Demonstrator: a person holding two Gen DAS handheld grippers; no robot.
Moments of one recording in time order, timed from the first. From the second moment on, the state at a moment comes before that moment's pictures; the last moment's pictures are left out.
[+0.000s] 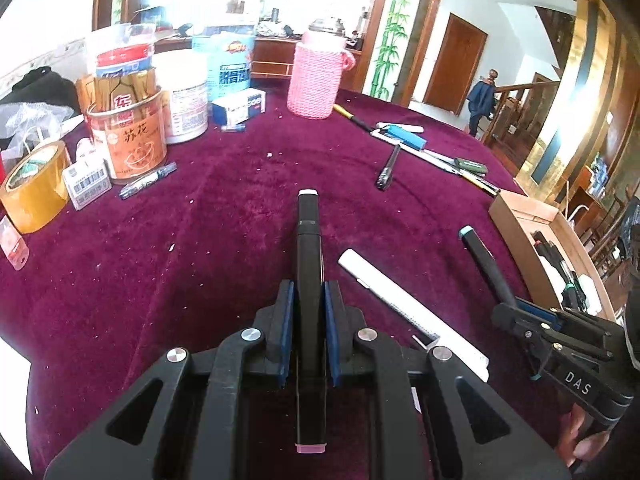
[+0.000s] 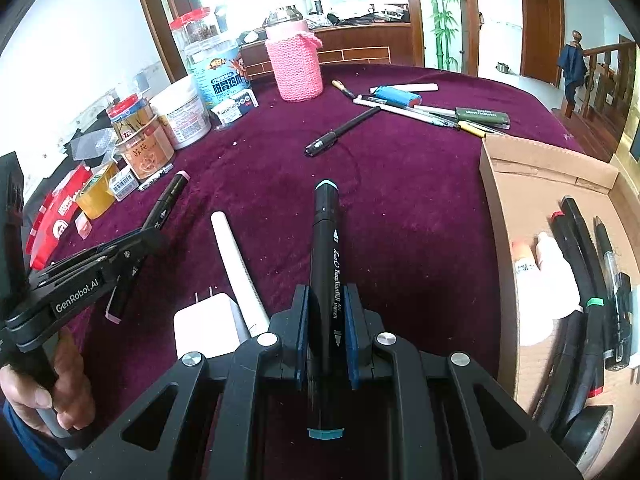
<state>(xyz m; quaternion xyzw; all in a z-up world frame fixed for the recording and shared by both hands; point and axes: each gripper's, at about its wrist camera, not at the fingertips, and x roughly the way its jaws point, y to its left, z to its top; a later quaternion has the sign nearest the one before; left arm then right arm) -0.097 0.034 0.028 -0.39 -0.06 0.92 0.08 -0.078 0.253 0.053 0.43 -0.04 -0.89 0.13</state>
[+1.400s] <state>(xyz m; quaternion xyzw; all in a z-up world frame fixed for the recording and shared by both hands) -0.076 0.301 0.078 -0.43 -0.04 0.85 0.30 -0.077 0.487 0.098 0.38 -0.17 -0.90 -0.12</state>
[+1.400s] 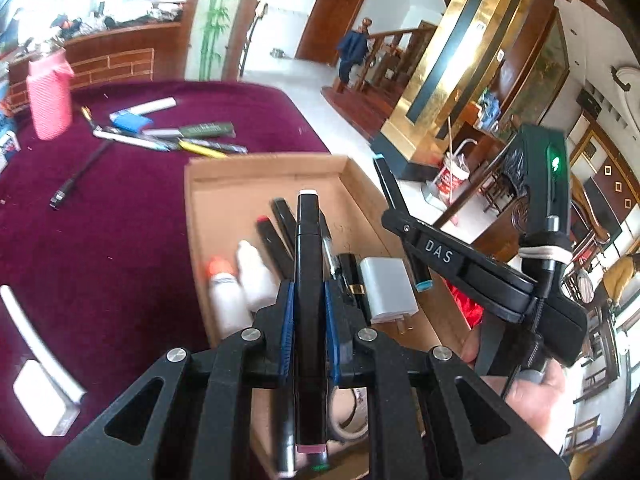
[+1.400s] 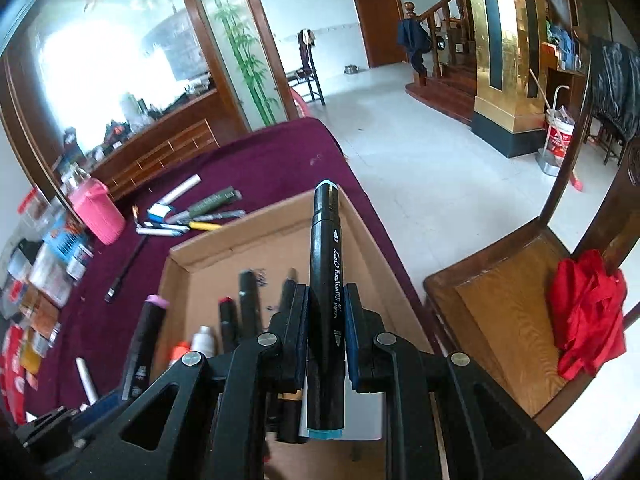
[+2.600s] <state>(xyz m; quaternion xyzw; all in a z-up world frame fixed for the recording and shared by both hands) -0.085 0.302 0.037 -0.47 -0.06 0.84 0.28 -0.082 0.466 0.082 0.44 -0.14 -0.88 -0.06</state>
